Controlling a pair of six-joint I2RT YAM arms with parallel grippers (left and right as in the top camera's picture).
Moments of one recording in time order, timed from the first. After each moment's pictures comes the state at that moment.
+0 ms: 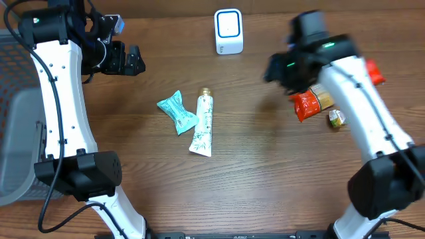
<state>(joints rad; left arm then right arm) 0.16 2.01 2.32 -1.62 0.24 0.21 0.33 1.86 1.73 -1.07 -0.18 0.53</state>
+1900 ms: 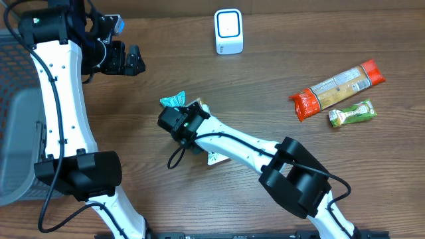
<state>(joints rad) 0.16 2.01 2.32 -1.62 0.24 0.21 0.97 2.22 1.76 -1.03 0.36 0.46</state>
